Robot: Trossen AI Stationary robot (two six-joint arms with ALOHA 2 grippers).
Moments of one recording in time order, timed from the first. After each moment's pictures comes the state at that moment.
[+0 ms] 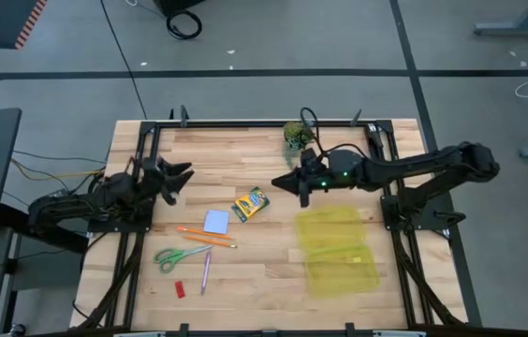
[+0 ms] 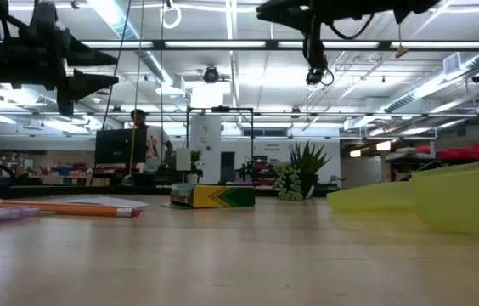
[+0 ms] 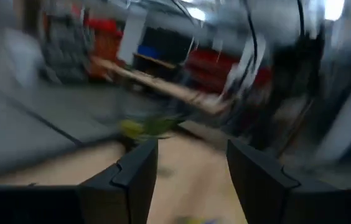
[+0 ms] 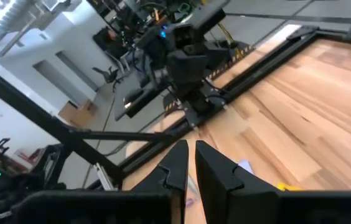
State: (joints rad) left arm 0.12 0.03 0.01 0.18 -0.34 -0.49; right arm 0.00 1.30 0.85 0.32 0.02 0.66
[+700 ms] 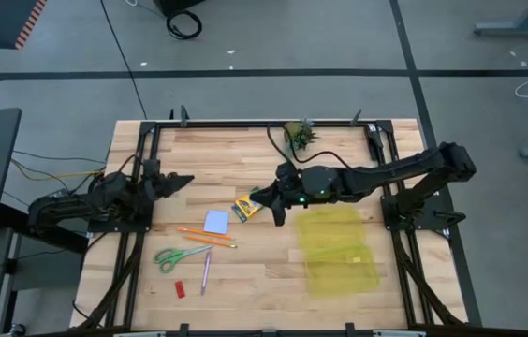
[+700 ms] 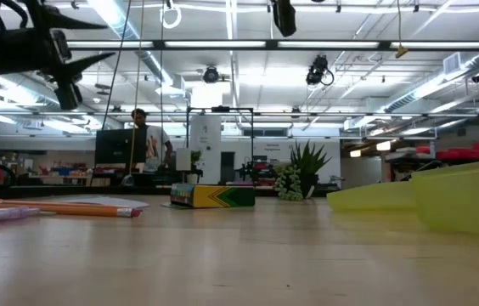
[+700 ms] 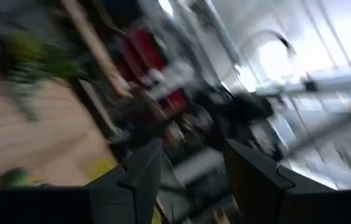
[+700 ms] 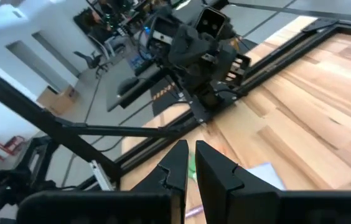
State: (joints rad) left arm 0.12 0.03 0.01 0.29 -0.06 -1.03; right arm 0.15 1.52 1.19 0.11 0.19 0.66
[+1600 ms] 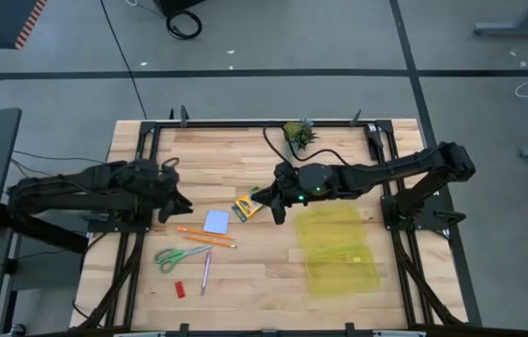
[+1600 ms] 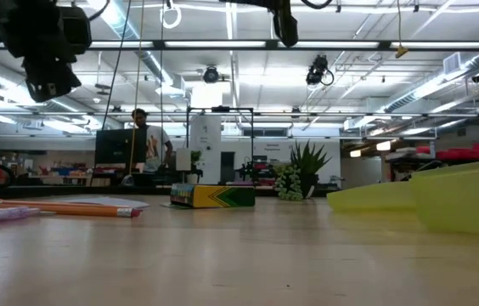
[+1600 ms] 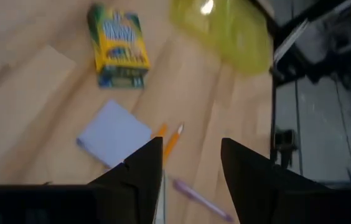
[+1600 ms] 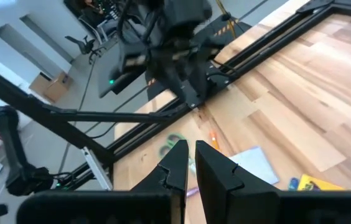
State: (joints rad) left arm 0.12 0.55 0.54 -0.63 0.28 -0.60; right arm 0.12 1.53 1.19 0.05 0.13 0.66
